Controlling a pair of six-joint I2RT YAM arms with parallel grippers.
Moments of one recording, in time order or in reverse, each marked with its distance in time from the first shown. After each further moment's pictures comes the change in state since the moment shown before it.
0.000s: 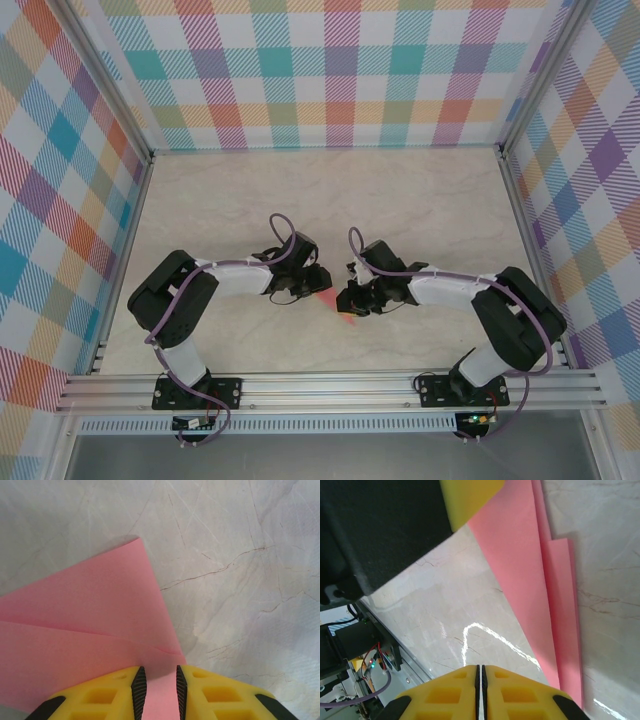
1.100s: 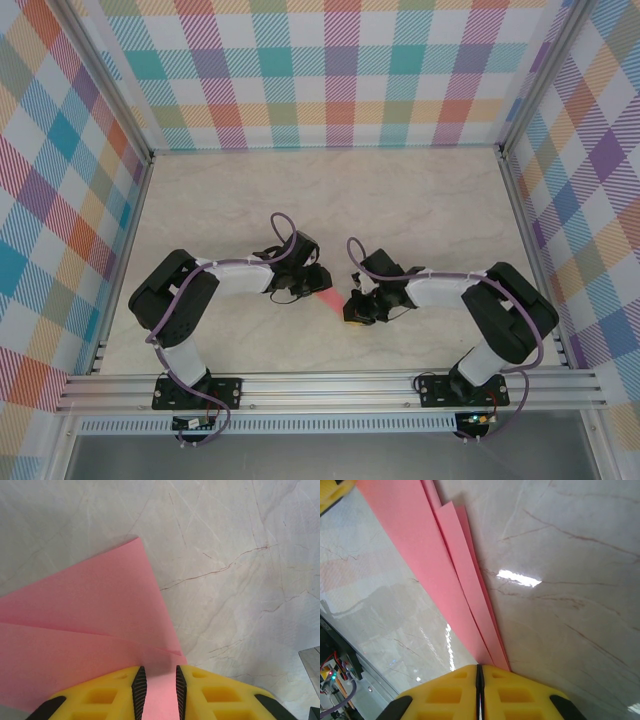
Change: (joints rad) left arm 0.000 0.006 0.015 -0.025 0.000 0.005; right arm 0.000 0.043 -0.046 -0.027 0.072 -0.024
